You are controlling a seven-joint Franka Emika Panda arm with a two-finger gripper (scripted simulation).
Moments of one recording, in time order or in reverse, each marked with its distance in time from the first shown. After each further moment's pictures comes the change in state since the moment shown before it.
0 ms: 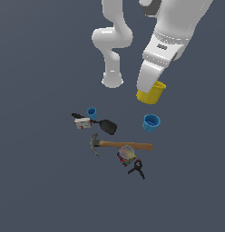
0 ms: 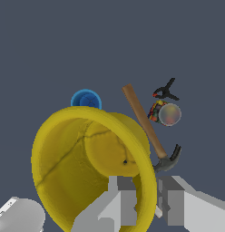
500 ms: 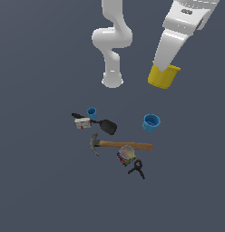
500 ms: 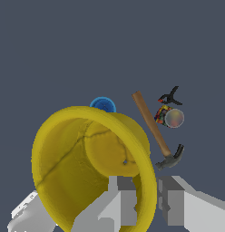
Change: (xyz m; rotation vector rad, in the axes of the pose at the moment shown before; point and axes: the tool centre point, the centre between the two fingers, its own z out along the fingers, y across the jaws) arm 0.011 -0.043 -0.056 0.001 0.002 0.000
